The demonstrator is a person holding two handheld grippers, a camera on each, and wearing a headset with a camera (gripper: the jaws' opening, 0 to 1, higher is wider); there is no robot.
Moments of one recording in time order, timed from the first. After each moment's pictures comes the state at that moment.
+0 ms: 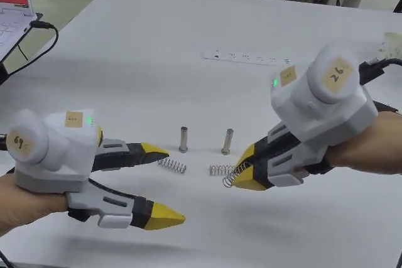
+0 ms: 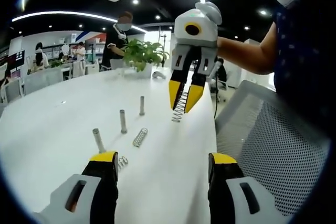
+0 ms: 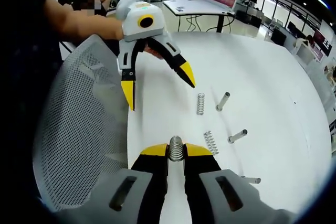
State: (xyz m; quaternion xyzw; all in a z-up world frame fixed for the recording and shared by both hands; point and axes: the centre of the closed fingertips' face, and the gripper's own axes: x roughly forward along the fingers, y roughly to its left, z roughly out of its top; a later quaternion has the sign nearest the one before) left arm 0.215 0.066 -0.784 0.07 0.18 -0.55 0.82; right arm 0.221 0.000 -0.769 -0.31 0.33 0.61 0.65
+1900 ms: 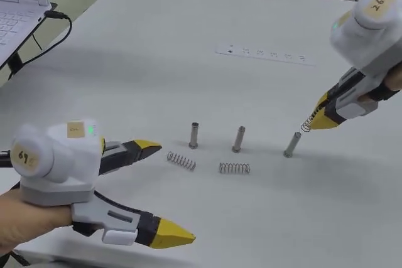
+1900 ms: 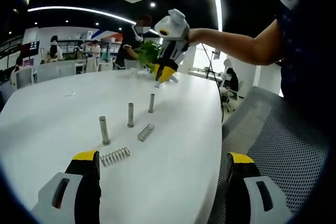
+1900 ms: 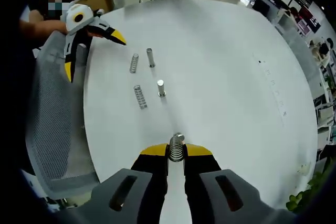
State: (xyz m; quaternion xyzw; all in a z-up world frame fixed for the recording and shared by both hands) left arm 0.216 0.069 -0.794 0.03 0.18 -0.50 0.84; right arm 0.332 -0.095 -0.763 -0.37 0.43 0.49 0.65
